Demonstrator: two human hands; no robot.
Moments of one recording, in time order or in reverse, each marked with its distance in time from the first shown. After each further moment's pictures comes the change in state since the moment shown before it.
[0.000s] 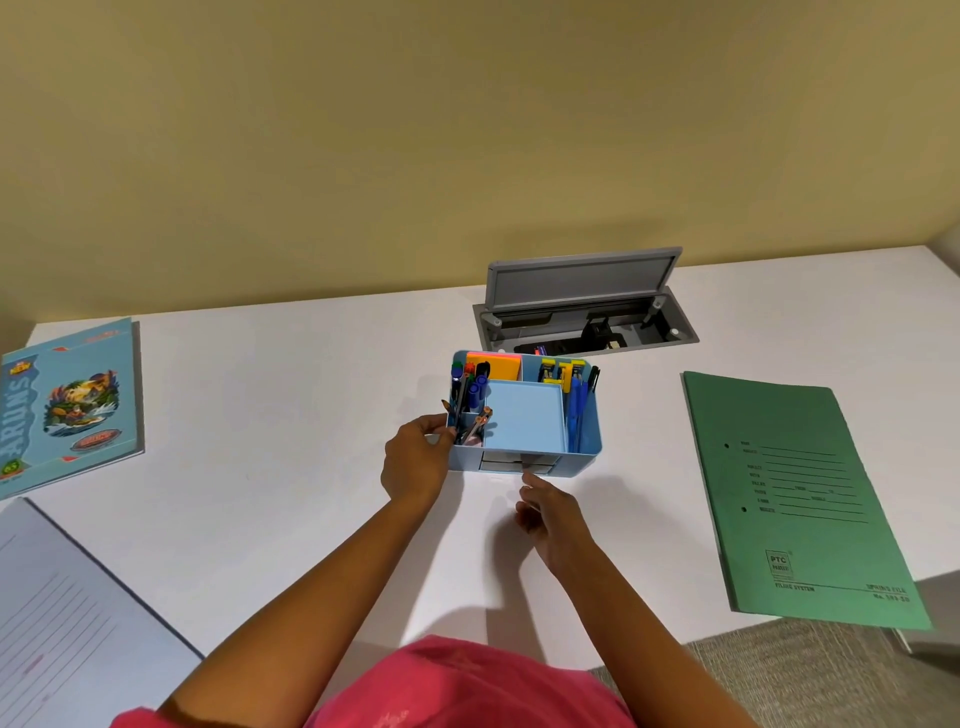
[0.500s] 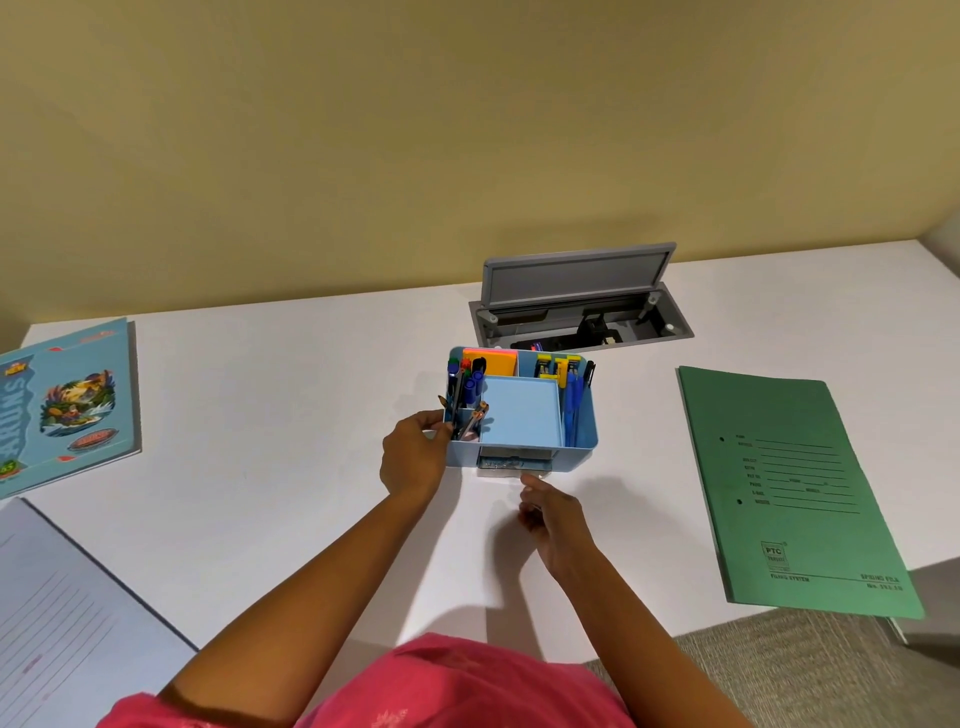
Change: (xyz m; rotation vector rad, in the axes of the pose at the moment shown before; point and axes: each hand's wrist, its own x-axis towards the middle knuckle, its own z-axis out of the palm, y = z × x) left_hand -0.002 0.001 0.000 -0.021 0.015 0.013; right_hand -0.003 0.006 -0.009 -0.023 0.004 -0.040
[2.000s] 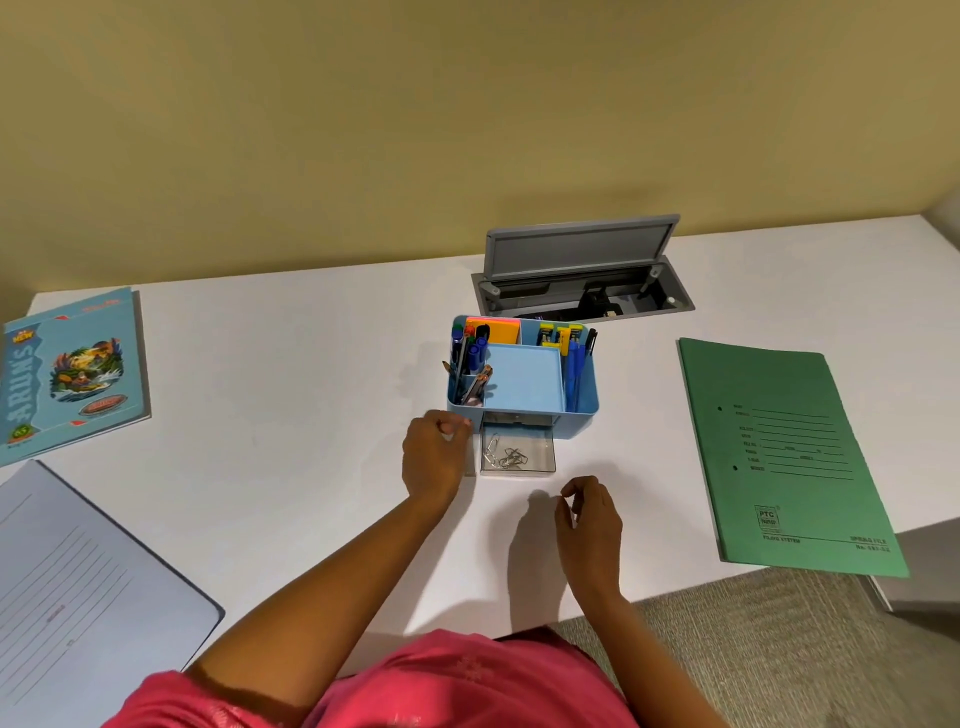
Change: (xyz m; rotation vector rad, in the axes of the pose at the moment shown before) left_hand -0.029 -0.033 0.023 -0.083 0.002 0.064; right_hand -0.024 0.042 -0.065 -0.973 0.271 -0.859
